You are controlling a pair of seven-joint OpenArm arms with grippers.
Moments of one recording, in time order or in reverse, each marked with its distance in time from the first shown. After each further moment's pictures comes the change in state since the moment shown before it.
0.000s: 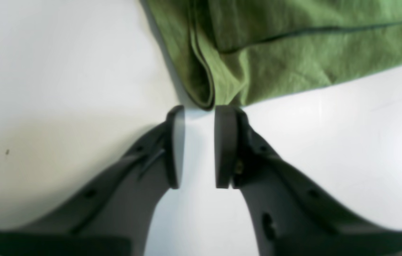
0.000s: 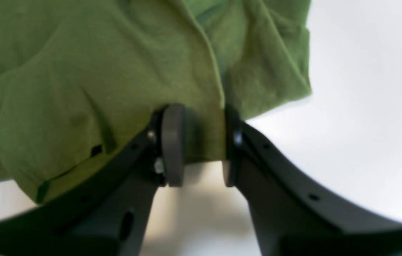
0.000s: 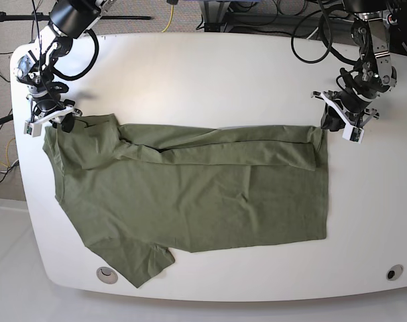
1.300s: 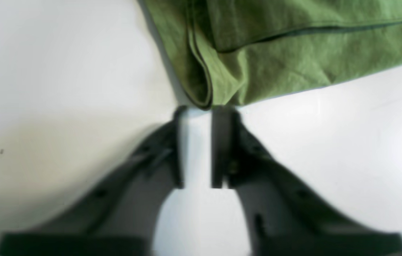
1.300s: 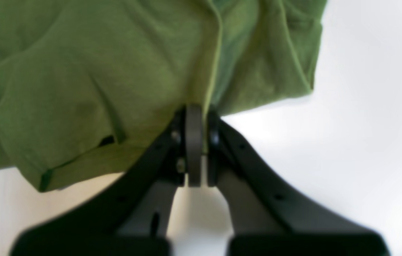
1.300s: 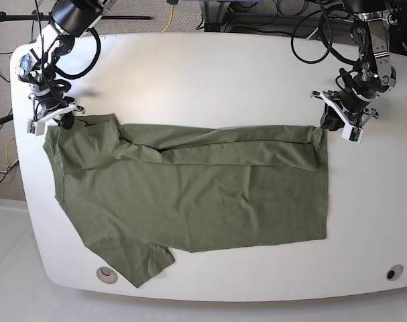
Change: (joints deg) left arm -0.1 0.2 0.2 -0.3 0.0 0.0 0.5; right arm -0.5 -0.9 0.1 1.0 -0.7 1.5 -0.6
